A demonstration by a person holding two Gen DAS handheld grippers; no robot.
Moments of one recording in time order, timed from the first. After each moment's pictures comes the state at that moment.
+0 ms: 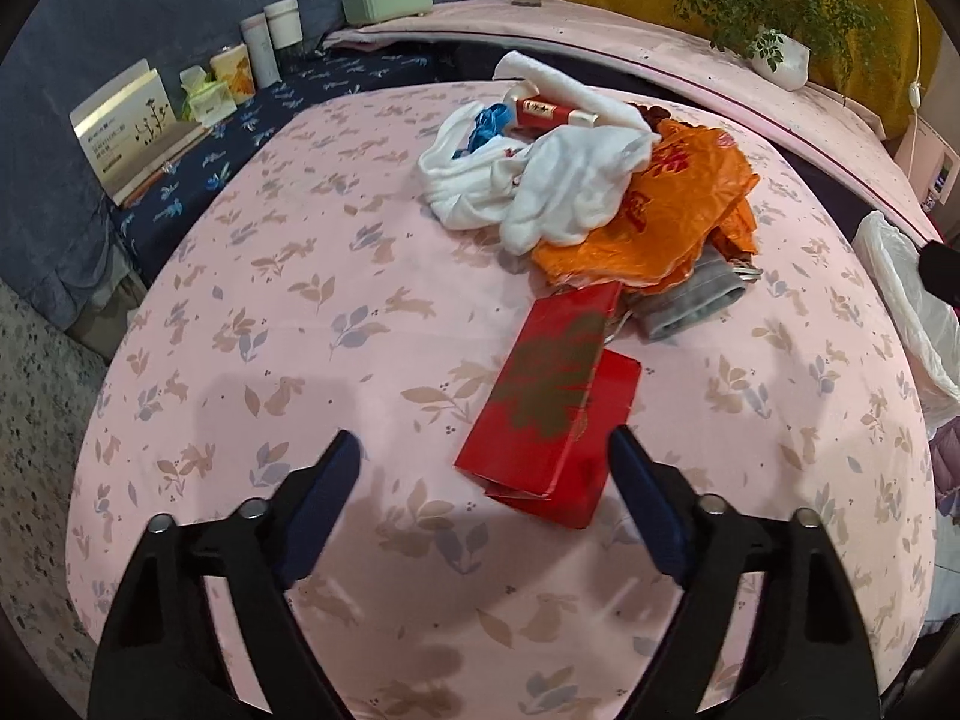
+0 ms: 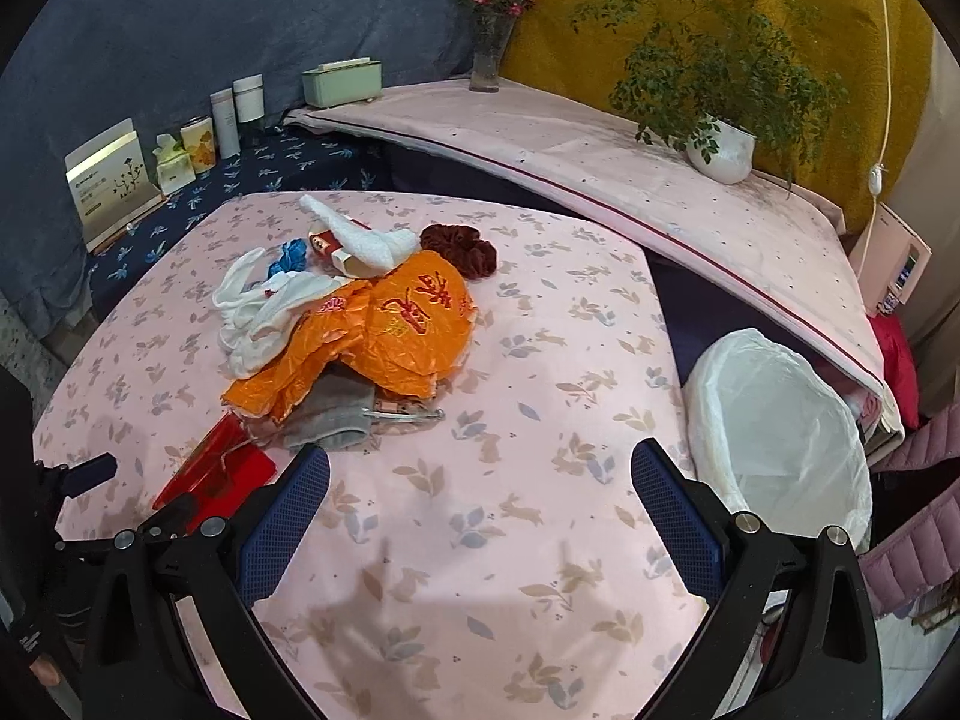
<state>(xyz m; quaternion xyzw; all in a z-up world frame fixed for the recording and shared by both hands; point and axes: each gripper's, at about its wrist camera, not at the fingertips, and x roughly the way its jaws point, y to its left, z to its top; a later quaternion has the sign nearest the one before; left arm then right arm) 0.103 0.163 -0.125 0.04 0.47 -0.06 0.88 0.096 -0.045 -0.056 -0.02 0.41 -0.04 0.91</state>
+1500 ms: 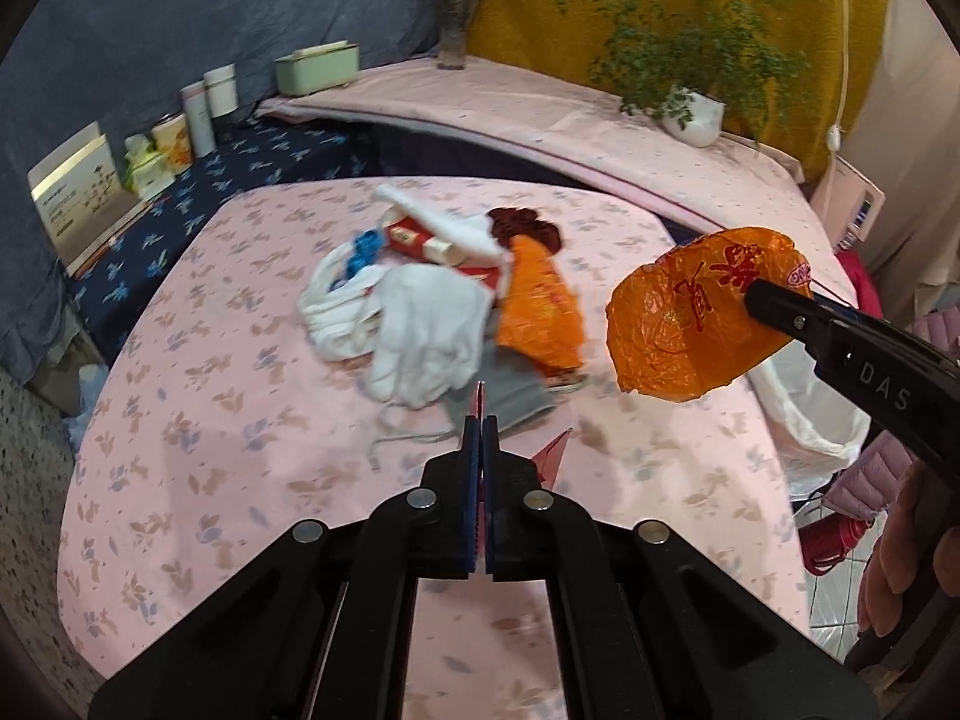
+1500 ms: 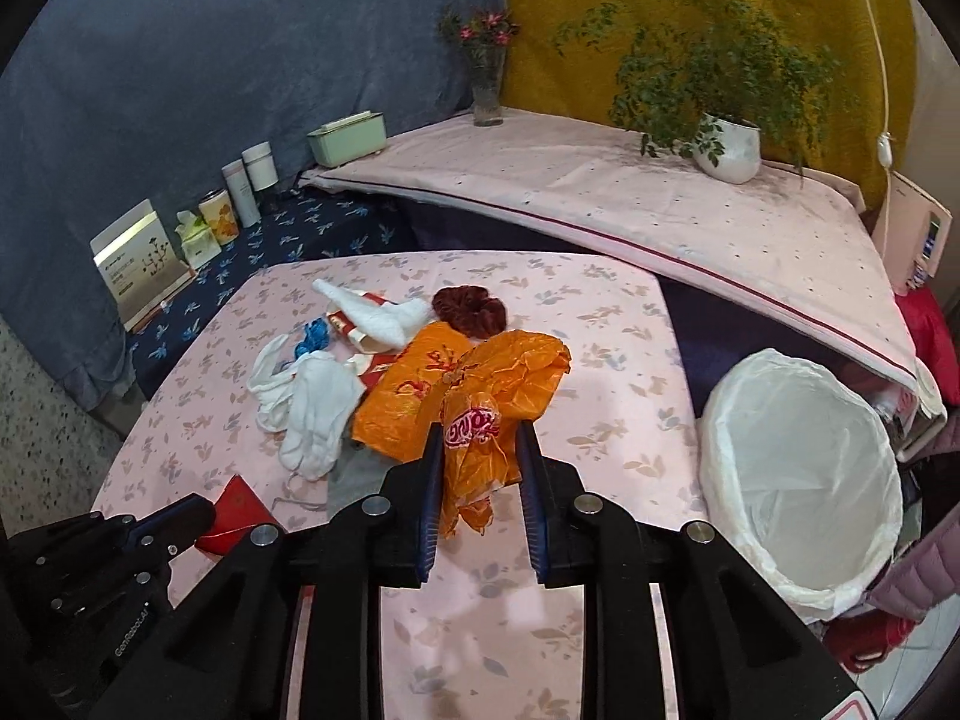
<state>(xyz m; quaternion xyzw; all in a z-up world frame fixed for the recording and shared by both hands) 0.092 0.089 -0.033 0.01 0.42 -0.14 0.90 0.104 -0.090 -0.018 0.06 0.37 -0.02 0.93</state>
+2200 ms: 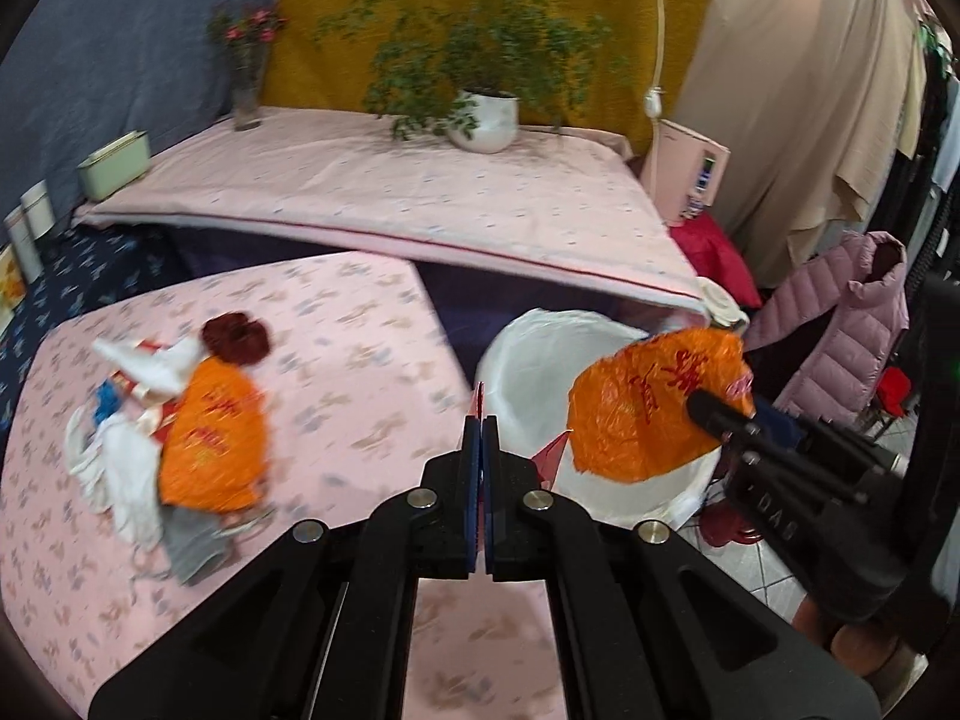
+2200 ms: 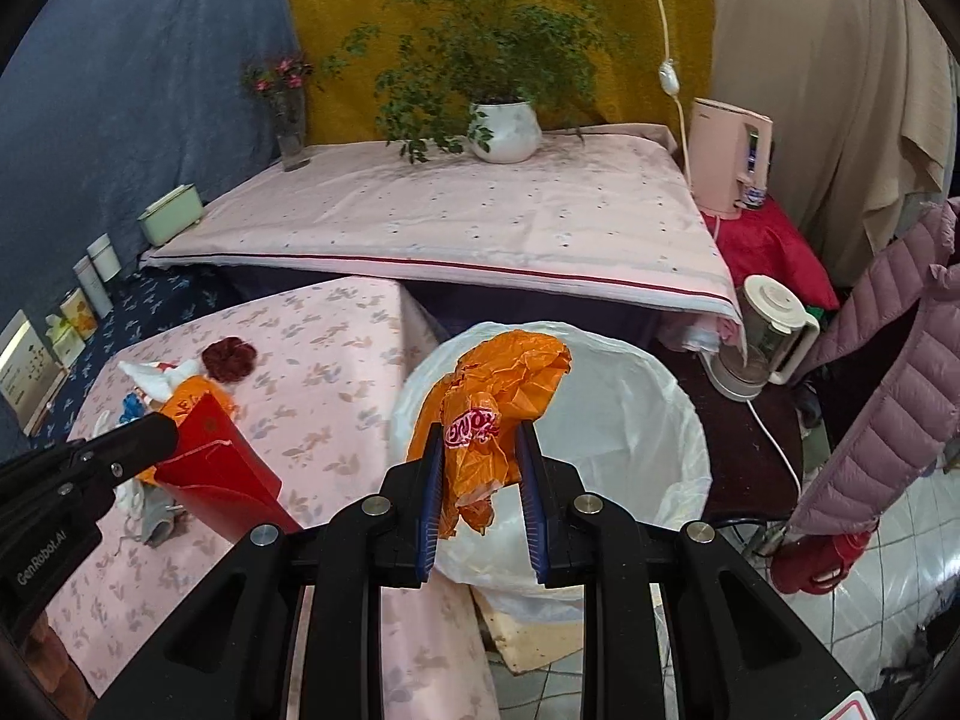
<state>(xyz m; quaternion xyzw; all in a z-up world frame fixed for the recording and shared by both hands) 0.098 -0.117 0.004 0.05 0.37 -0.32 0.87 0.045 -0.259 -0.025 0.12 0.35 -0.19 0.91</state>
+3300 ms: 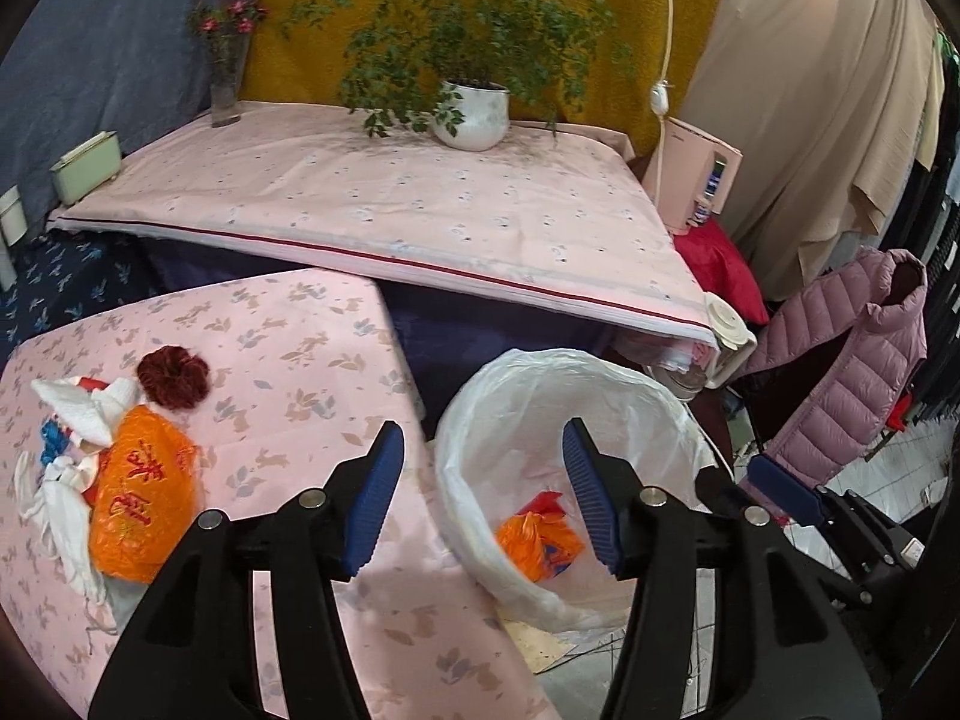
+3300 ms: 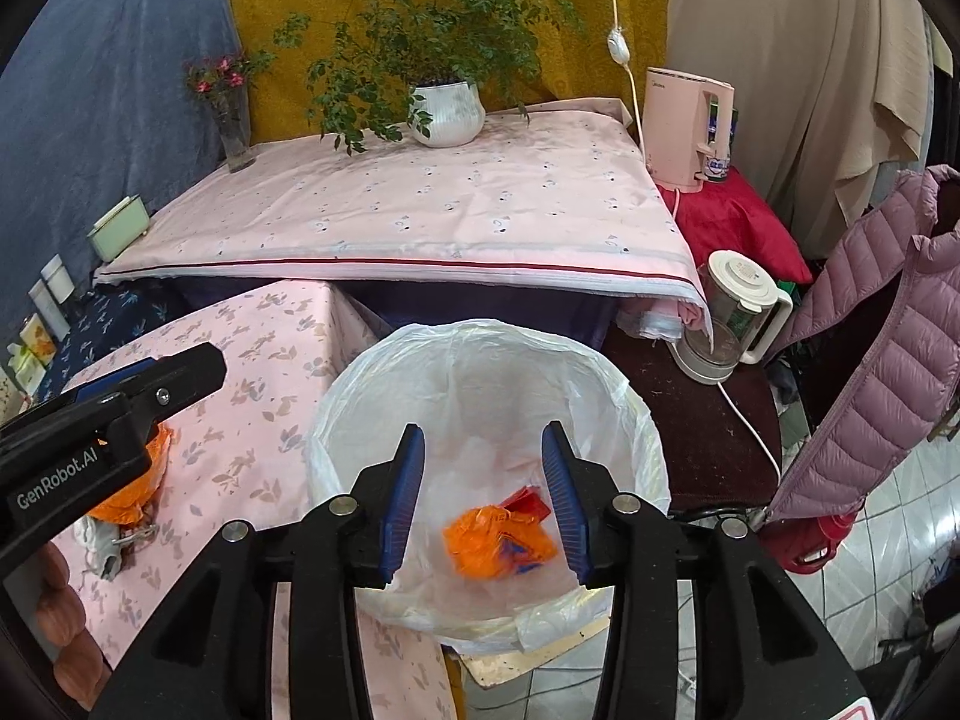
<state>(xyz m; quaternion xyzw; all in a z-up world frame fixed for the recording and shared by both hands) 0.146 -0.174 -0.010 0.04 0.38 -0.31 0.87 0.060 -0.302 -0.040 0.13 0.37 -0.22 0.89</state>
